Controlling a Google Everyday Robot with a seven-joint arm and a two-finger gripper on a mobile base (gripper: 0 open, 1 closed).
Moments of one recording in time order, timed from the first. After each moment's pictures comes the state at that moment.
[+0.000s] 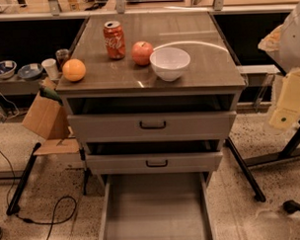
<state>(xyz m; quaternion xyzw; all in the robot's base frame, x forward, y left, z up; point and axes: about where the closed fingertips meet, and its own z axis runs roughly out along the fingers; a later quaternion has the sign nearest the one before) 0.438 -0.216 0.980 -0.60 0.78 -0.04 0.16</state>
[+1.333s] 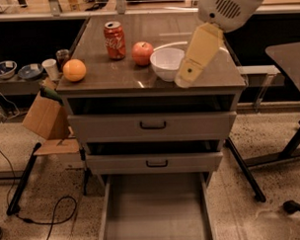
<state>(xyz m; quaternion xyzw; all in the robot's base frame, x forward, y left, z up) 0.521 -0.099 1.012 -0.55 0.80 0.02 0.24</state>
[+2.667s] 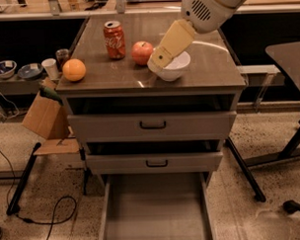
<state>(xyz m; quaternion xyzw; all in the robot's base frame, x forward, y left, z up) 0.570 -0.069 1.002 -0.44 0.84 0.08 0.30</state>
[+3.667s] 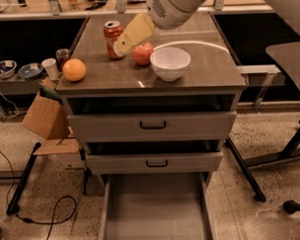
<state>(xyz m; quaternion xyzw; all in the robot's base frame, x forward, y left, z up) 0.631 -0.014 0.994 -0.35 0.86 0.11 0.34</state>
